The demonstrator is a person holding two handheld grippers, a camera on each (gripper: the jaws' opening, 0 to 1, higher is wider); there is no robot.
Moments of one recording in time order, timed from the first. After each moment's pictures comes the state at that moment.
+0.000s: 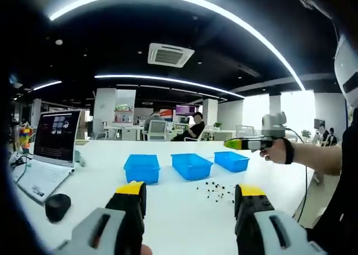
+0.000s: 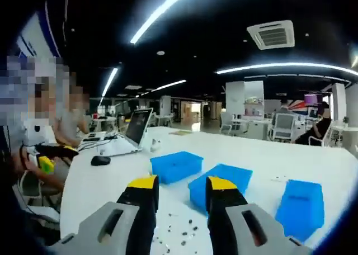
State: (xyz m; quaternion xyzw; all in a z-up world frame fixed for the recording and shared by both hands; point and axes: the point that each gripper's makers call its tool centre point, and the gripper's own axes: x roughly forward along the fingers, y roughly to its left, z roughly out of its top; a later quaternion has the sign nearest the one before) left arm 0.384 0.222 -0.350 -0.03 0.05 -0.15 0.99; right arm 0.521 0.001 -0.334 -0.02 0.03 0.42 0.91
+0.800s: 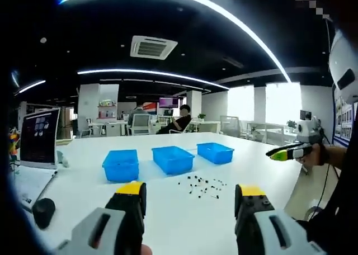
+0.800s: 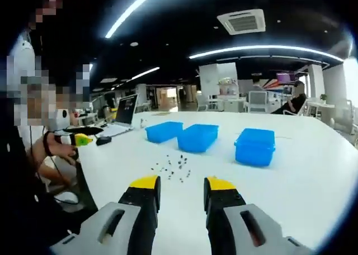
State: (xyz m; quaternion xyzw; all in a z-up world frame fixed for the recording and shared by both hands) left arm 0.386 0.189 -0.364 -0.01 0.09 -0.20 0.98; right arm 0.432 -0.085 -0.379 -0.01 0.14 0.37 0.92
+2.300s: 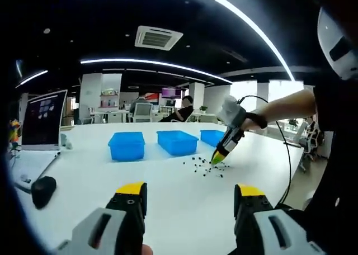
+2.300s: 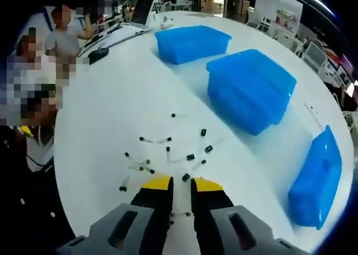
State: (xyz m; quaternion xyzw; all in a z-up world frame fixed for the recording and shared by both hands) left arm 0.374 0.209 -0.400 -0.02 0.12 -0.20 0.97; right arm 0.536 0.031 -0.478 -0.26 0.43 0.45 0.74
